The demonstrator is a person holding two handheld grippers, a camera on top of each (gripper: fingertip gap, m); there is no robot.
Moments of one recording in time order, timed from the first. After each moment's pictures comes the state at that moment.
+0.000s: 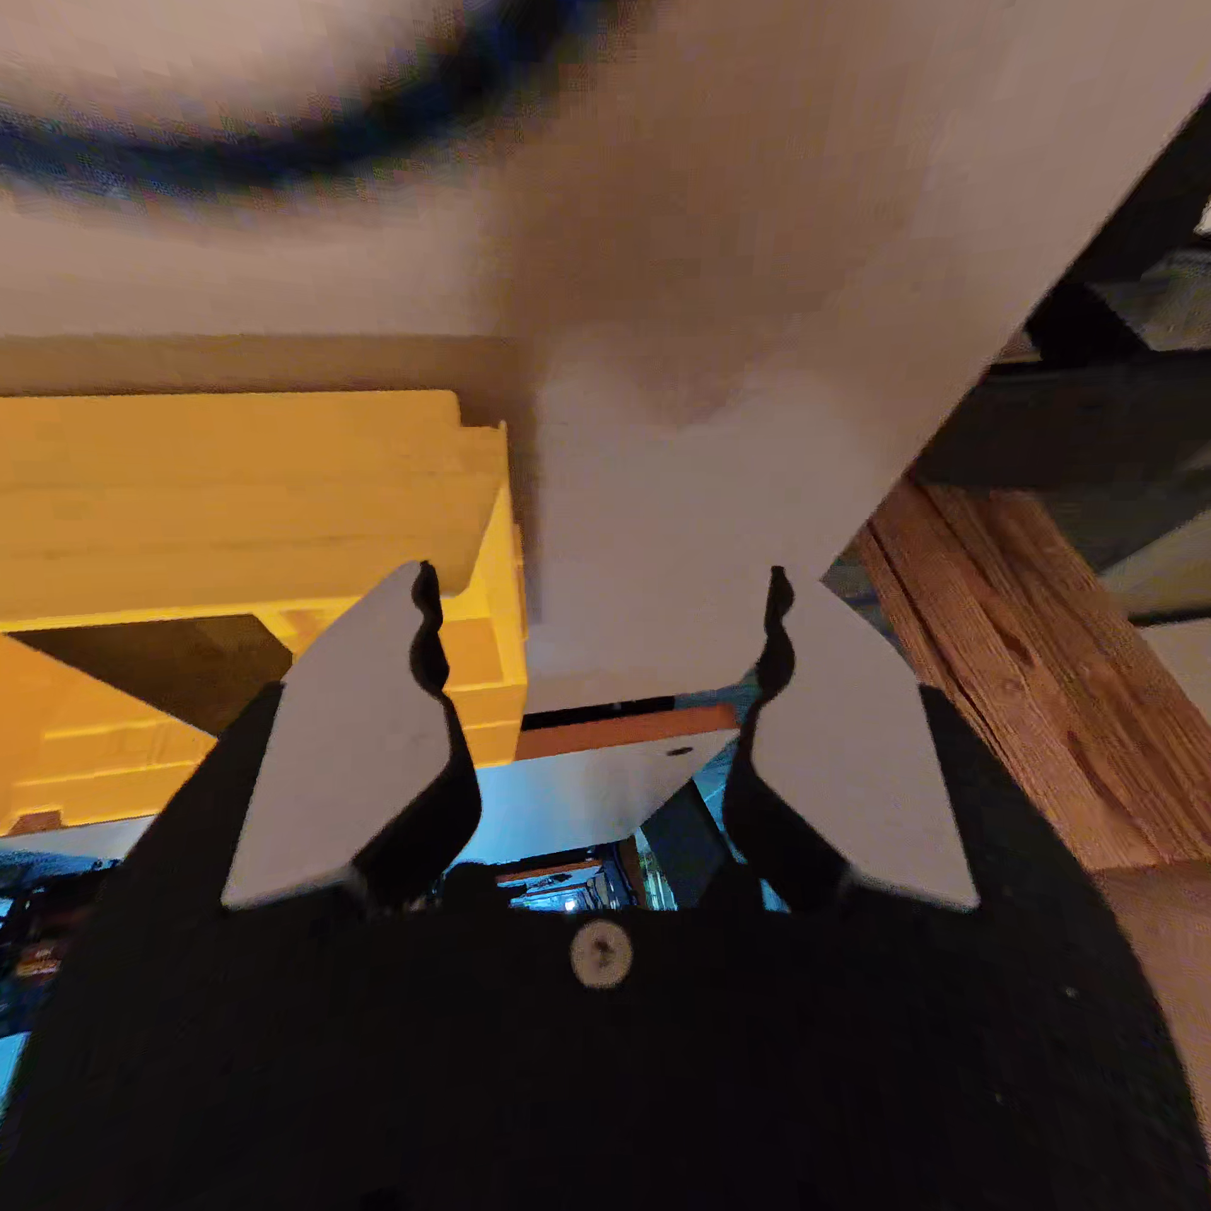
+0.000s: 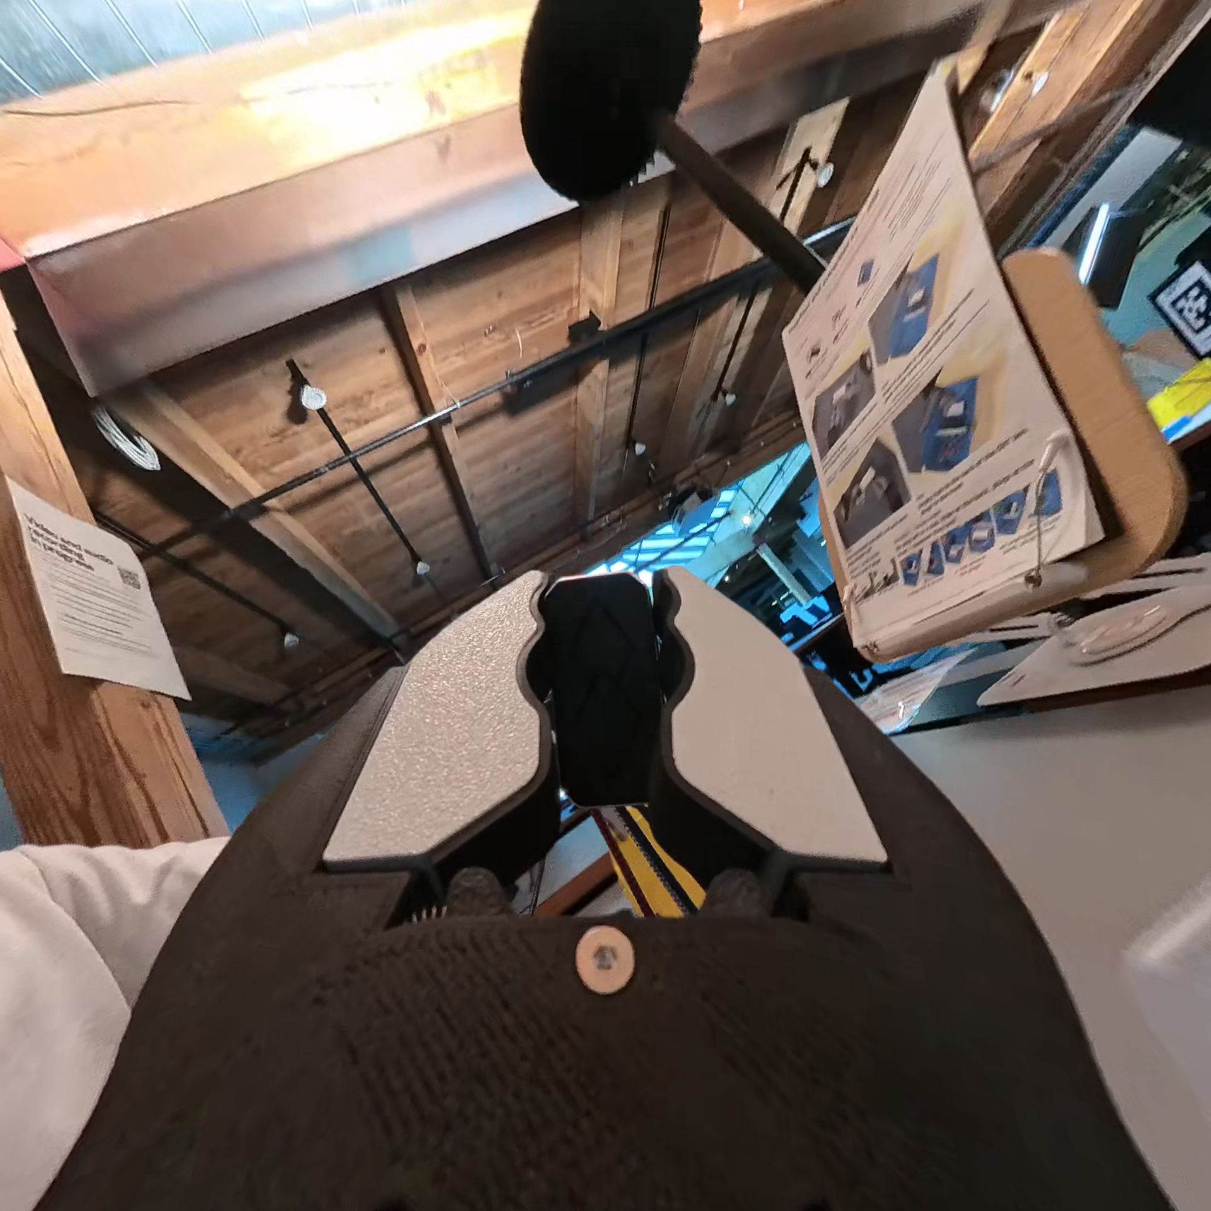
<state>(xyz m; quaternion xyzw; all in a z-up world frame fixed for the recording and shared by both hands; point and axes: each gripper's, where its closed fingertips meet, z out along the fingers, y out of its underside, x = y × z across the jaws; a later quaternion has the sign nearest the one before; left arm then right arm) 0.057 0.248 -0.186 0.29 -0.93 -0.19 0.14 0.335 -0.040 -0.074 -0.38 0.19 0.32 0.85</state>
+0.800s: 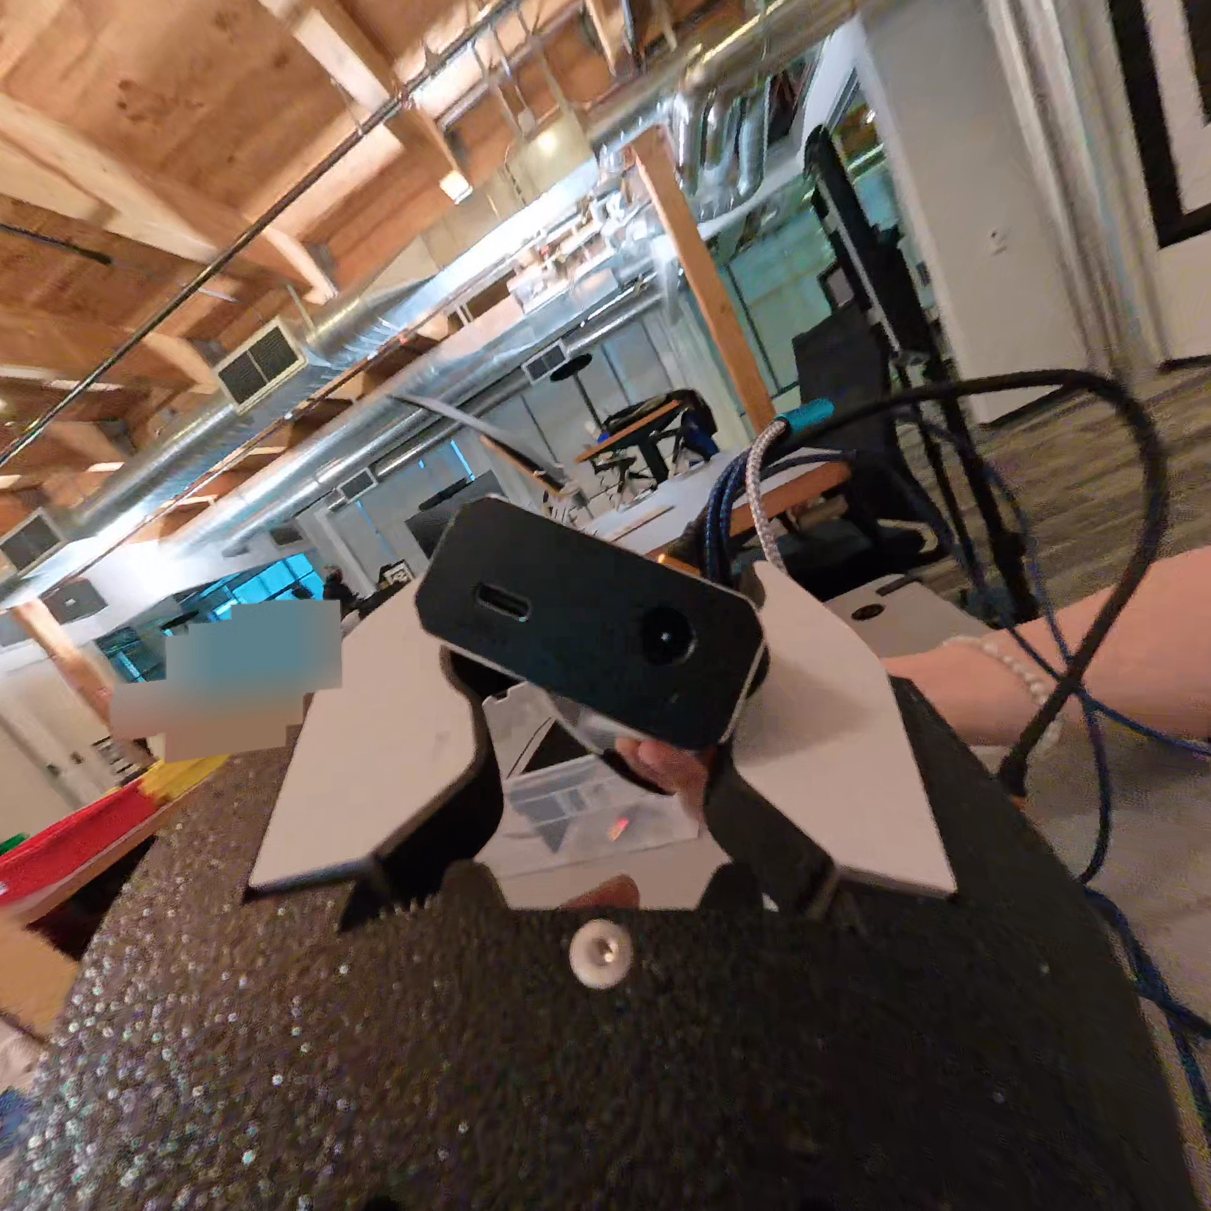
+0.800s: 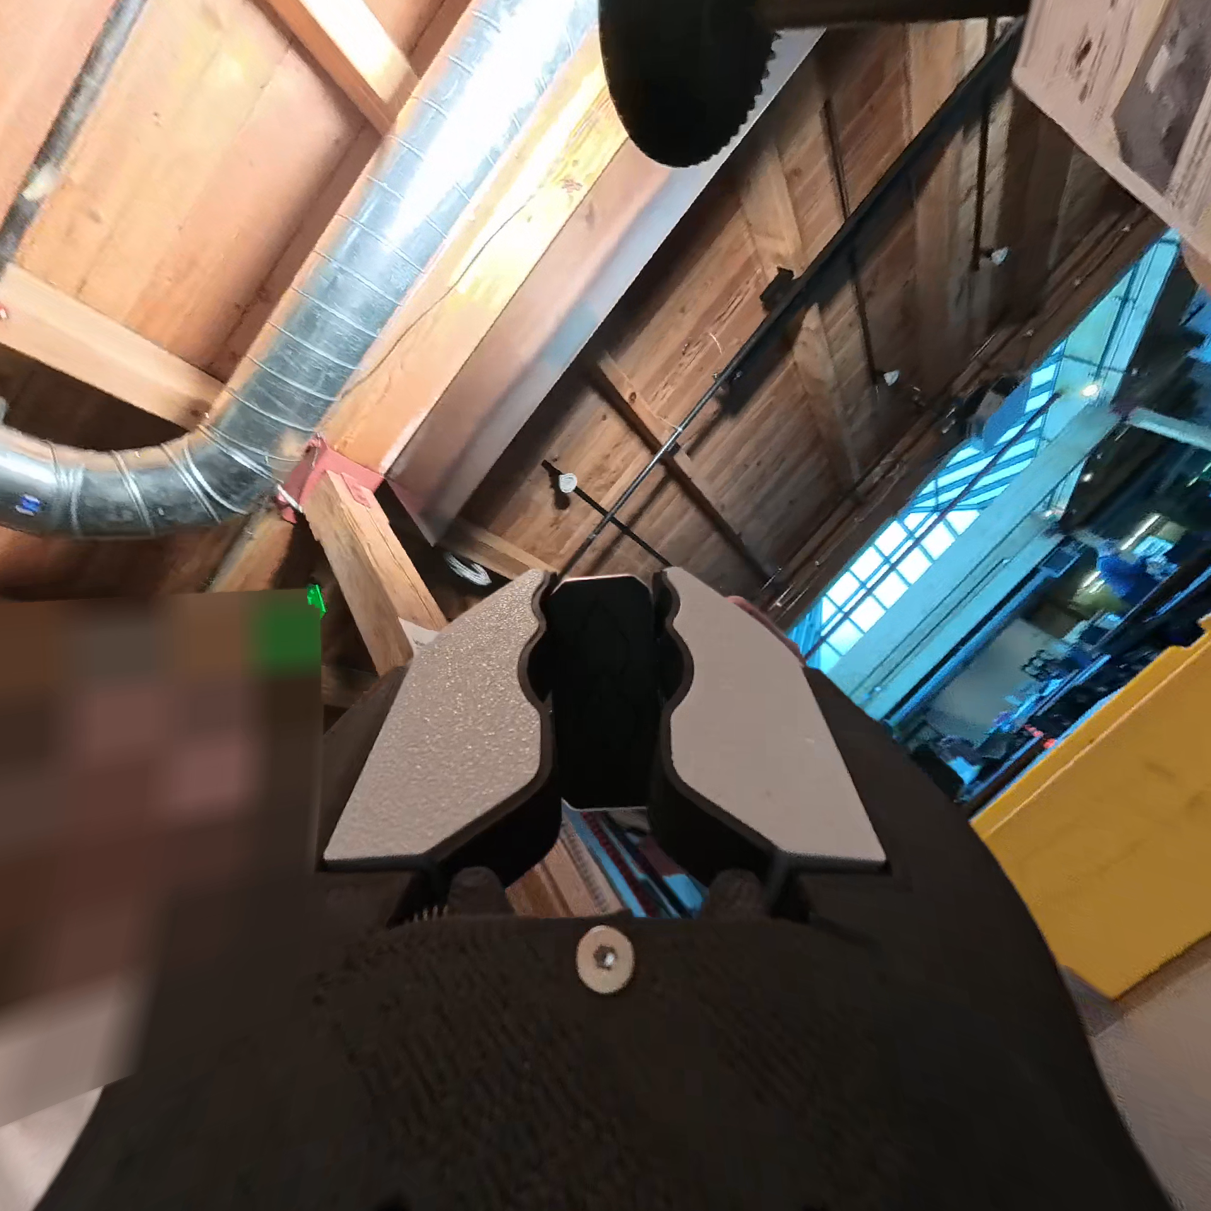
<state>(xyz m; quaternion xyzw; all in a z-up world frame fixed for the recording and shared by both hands) 0.220 0.014 -0.038 0.02 -0.60 0.68 -0.42 0.284 -0.002 -0.055 -0.25 0.17 0.59 0.75</state>
